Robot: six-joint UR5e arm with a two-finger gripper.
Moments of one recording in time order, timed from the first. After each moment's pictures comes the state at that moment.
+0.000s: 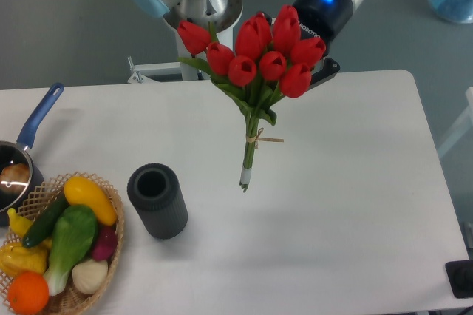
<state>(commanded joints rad) 2.85 -1.62 -1.79 -0.85 0.18 0.92</state>
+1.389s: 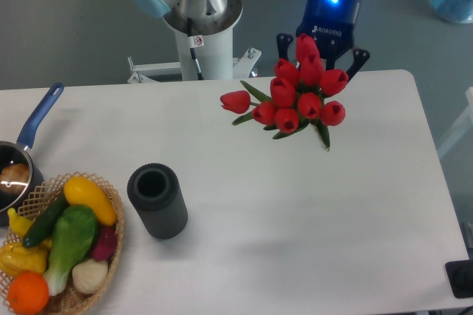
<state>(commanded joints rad) 2.84 -1.49 -1.79 -0.87 0.95 0.92</state>
